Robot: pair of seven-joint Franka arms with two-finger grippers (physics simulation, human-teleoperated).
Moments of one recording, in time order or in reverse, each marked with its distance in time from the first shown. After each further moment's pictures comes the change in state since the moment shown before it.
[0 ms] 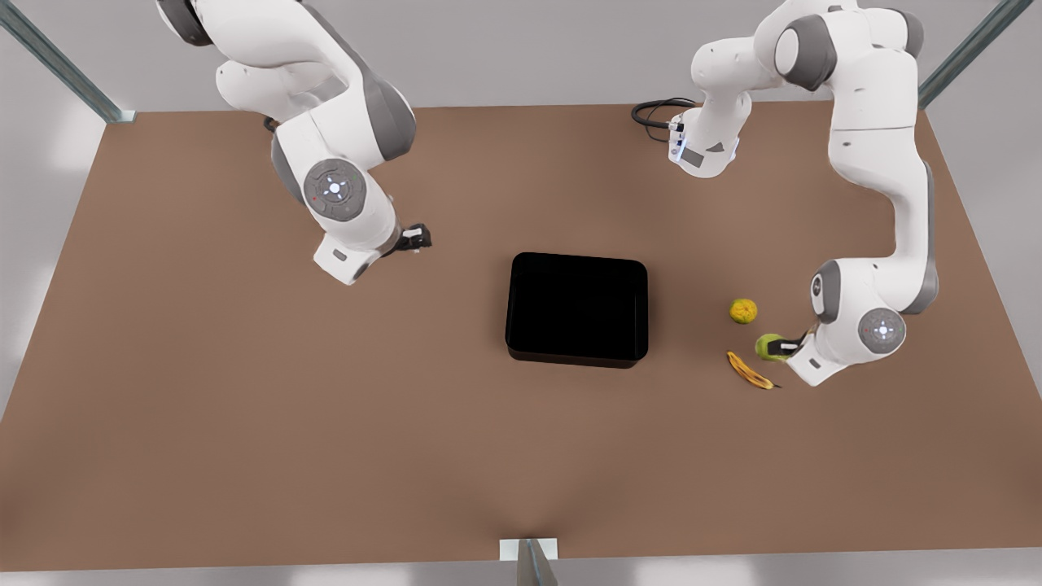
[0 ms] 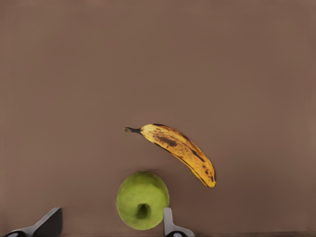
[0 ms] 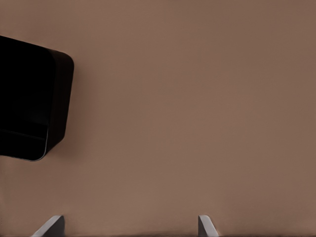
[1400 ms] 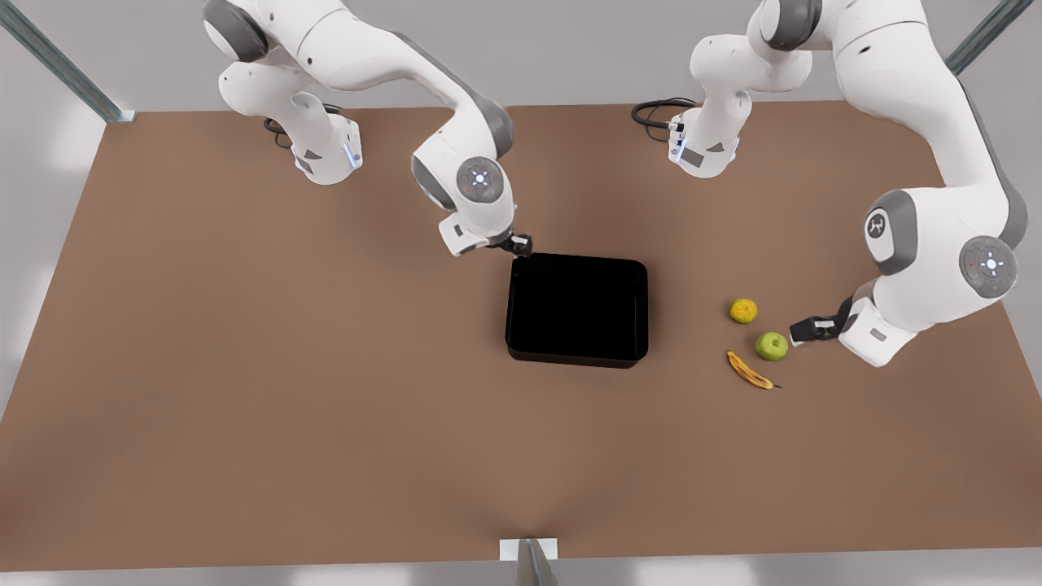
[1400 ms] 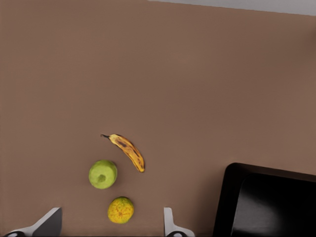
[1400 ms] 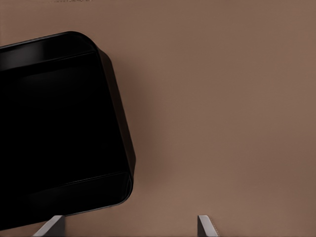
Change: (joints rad) left arm -0.231 -0.126 0.186 0.326 -0.234 -0.387 -0.114; right arm 0.197 0.106 0.088 -0.215 0.010 0.492 0.707
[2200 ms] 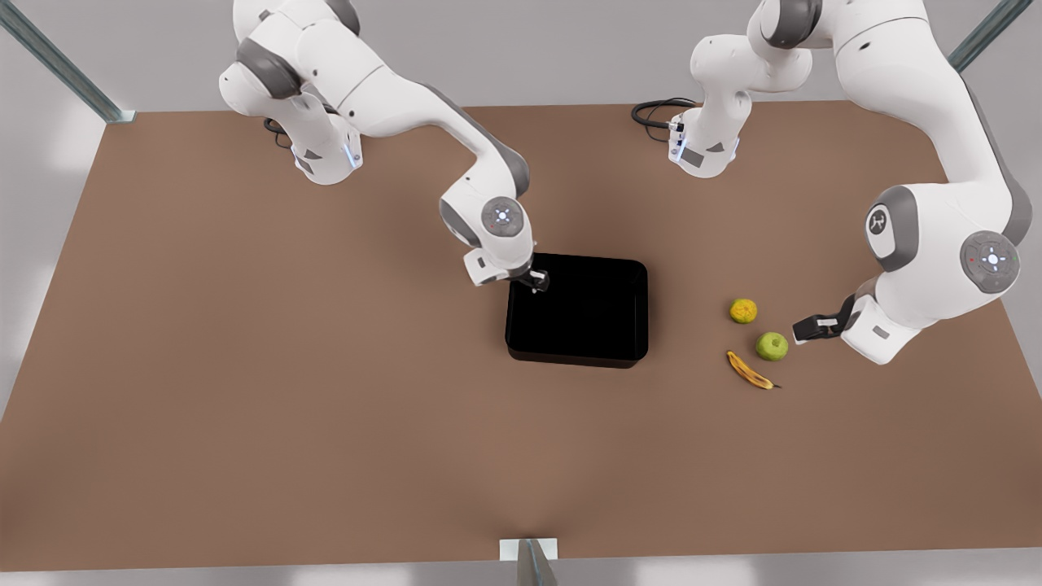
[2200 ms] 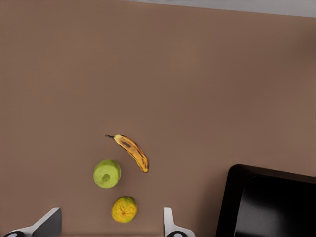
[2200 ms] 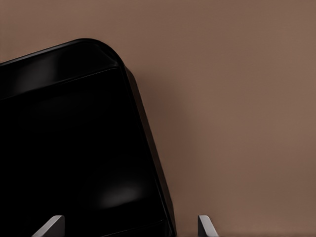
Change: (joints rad) left arm 0.000 -0.002 -0.001 0.010 0.016 -0.004 -0.013; right arm 0.016 0.201 0.011 0.043 -0.073 0.233 0.091
